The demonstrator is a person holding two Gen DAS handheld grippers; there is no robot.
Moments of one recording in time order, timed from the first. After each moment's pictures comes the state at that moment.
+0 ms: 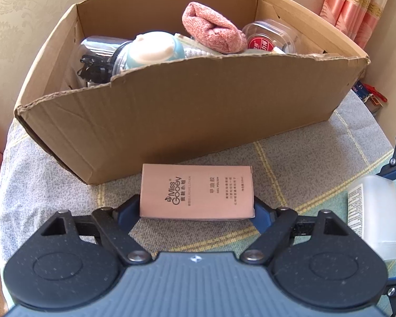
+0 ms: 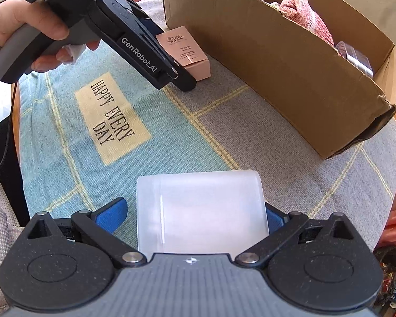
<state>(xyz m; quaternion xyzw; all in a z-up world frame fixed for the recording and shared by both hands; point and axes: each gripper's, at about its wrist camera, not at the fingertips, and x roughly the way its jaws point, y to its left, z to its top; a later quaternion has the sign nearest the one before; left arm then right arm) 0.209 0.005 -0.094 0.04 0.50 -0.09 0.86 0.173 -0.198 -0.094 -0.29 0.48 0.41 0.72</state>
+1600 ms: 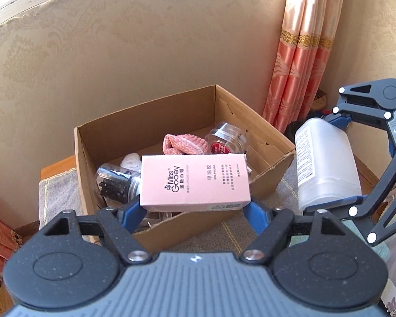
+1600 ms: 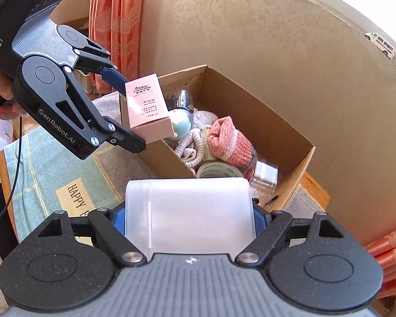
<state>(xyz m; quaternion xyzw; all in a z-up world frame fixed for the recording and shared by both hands) 0.209 0.004 0.033 0.07 0.38 -0.17 0.91 0.202 -0.188 0.041 -0.29 0.34 0.38 0.81</state>
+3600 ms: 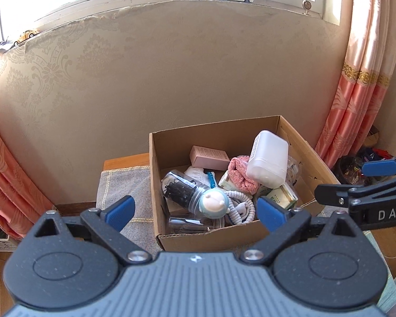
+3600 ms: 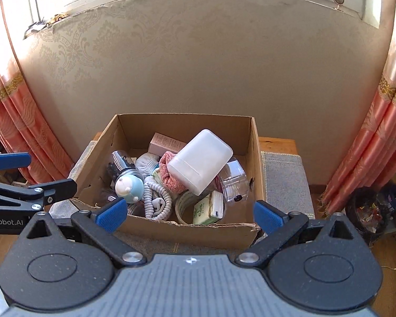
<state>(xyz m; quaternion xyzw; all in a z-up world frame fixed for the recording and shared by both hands) 0.185 0.020 0.066 0.02 0.37 -0.01 0.93 0.221 -0.177 0.066 -0.02 0.39 0.16 0.91</state>
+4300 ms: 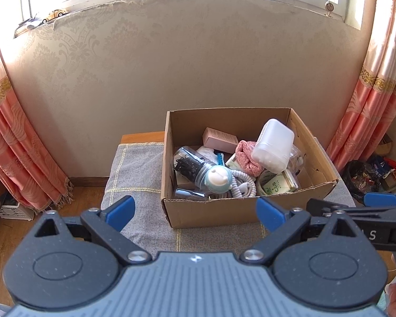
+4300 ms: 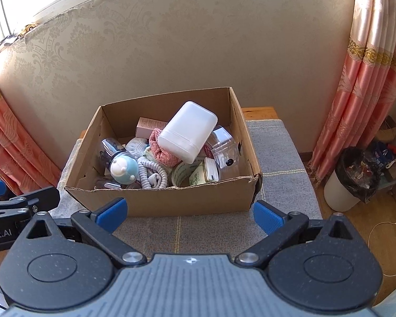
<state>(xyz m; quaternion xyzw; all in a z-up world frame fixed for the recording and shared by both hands) 0.151 0.014 0.073 -0.01 0.39 0.04 0.92 0.188 -0.175 0.050 0.02 0.42 0.10 0.90</state>
